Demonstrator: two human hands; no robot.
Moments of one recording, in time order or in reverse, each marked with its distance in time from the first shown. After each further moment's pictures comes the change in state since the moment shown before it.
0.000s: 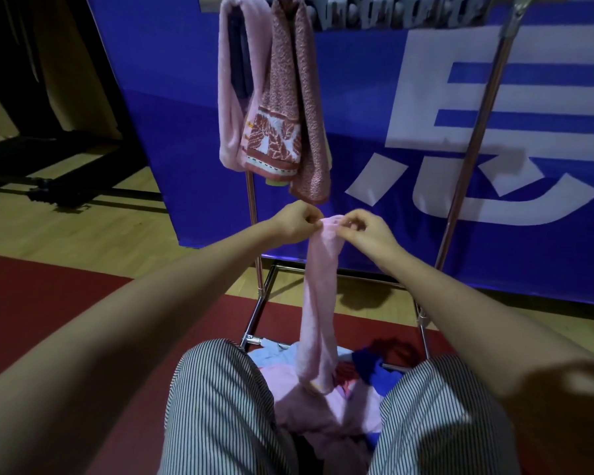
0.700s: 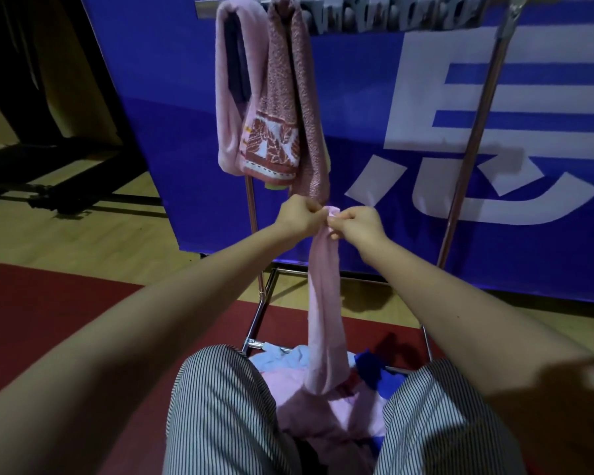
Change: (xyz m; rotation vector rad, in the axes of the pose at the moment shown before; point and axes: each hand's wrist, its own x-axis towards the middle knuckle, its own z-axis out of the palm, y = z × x) left_hand 0.005 0.014 0.008 -0.268 0.226 -0.135; right_hand 0.008 -0.030 0.014 0.159 0.079 0.182
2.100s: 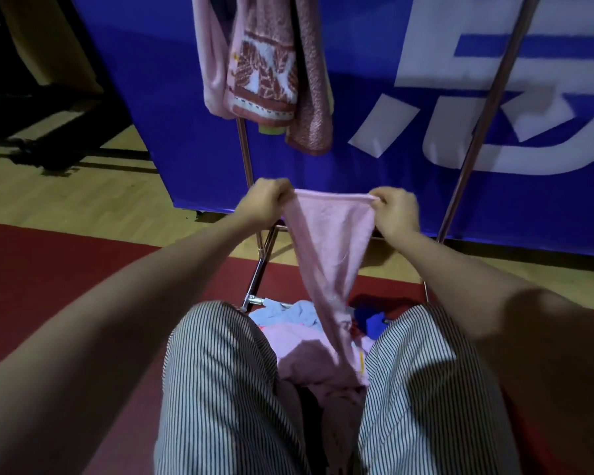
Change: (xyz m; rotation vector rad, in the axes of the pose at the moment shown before) left_hand 0.007 -0.105 -0.003 0.448 0.018 0.256; right_hand 0.027 0.104 -0.020 -0.502 0.210 -0.259
